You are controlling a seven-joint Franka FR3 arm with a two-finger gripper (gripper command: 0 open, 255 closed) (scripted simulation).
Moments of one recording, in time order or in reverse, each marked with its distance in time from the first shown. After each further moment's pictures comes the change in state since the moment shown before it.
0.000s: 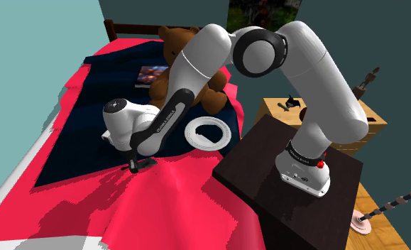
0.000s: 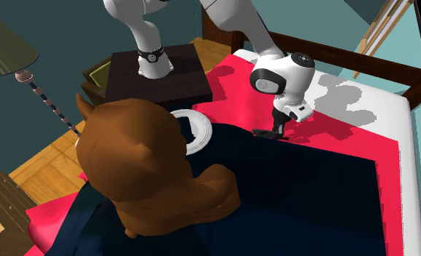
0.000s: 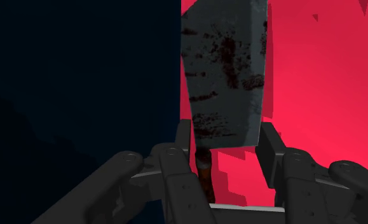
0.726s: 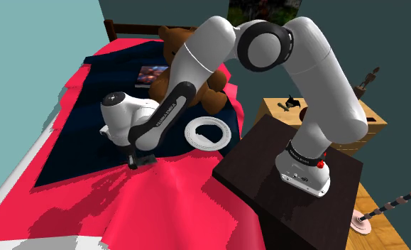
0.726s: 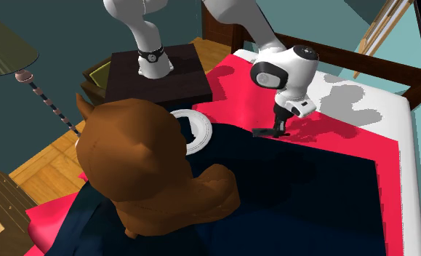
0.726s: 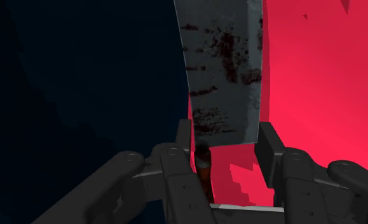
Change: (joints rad) arm -0.014 -0.049 0.011 -0.021 0.011 -0.027 -0.006
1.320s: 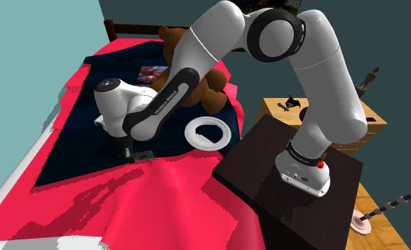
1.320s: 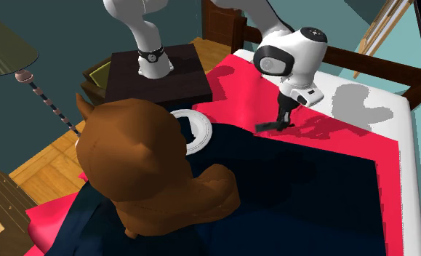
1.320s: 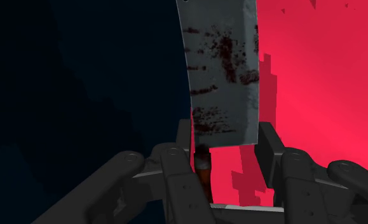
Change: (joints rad) arm -0.019 -0.089 0.028 -0.021 0.026 -0.068 -0.014
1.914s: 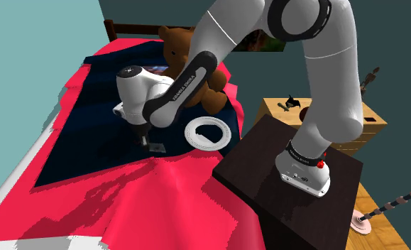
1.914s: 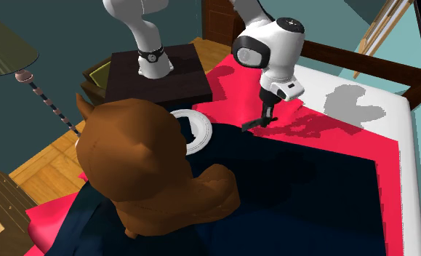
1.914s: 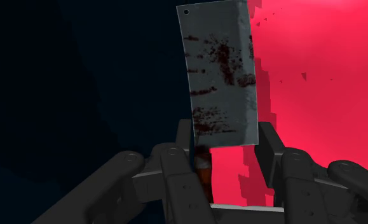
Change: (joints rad) arm -0.111 -0.178 0.025 -0.248 0.031 0.073 -0.064
